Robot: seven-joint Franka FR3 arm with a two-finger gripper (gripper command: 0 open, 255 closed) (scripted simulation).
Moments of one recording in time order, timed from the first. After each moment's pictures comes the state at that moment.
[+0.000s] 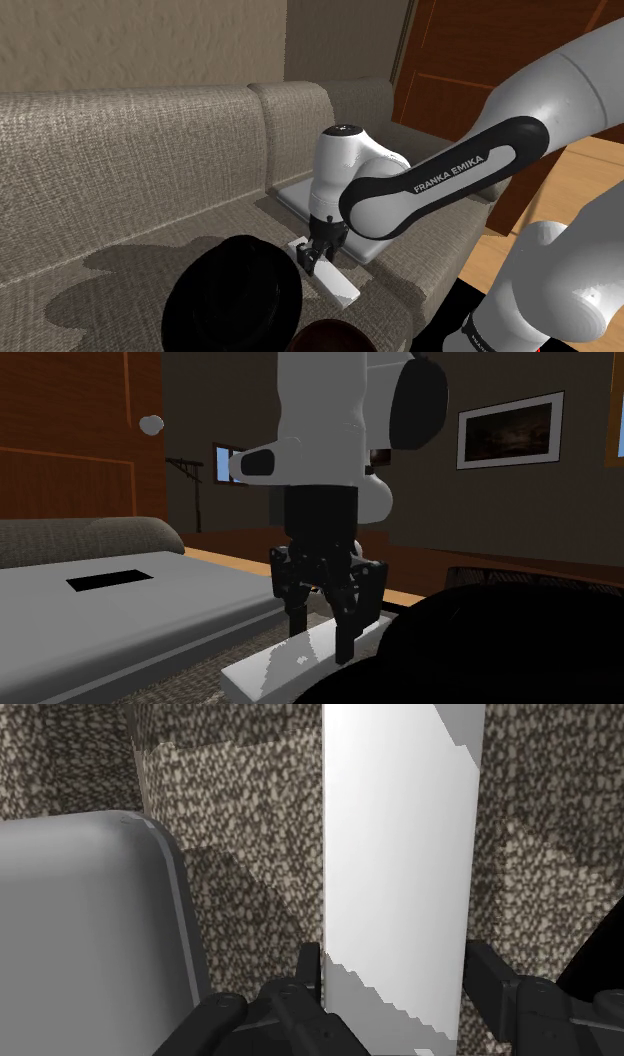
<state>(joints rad) 0.09 -0.28 0.41 -2.62 0.15 2.36 0.47</state>
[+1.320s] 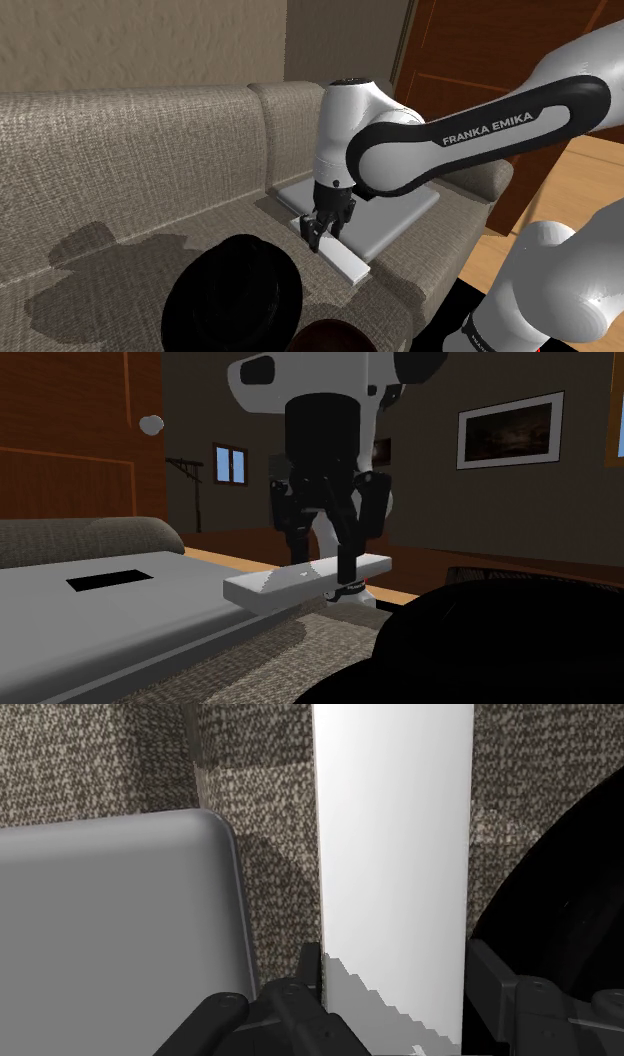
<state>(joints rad) 0.11 -0.42 0.38 -2.51 0.17 2.11 0.45</state>
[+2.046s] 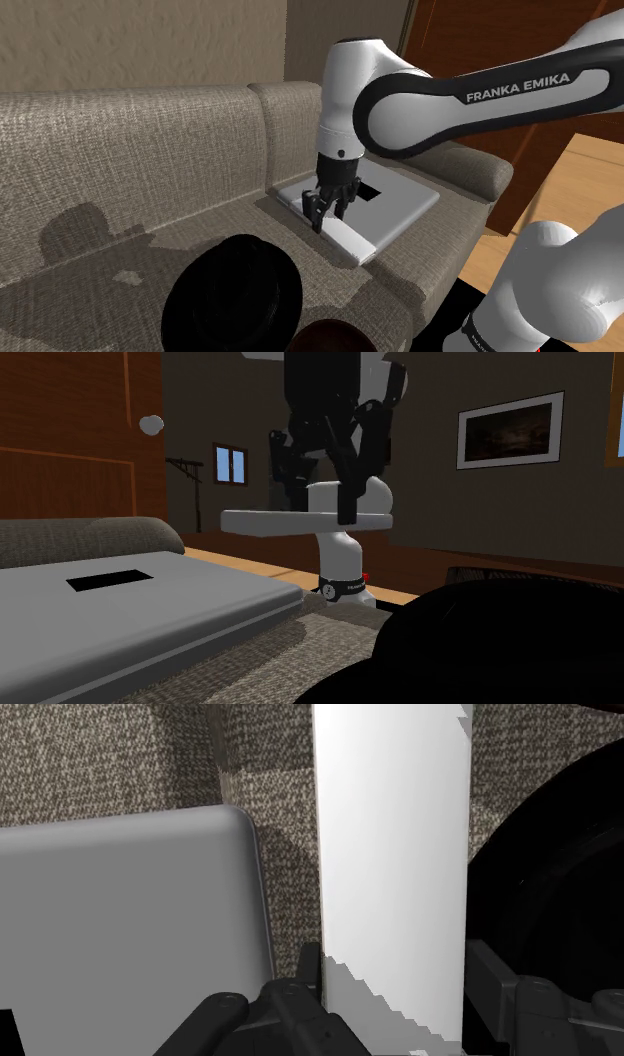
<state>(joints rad) 0.10 -0.47 0.35 -2.41 0.16 1.95 0.44</state>
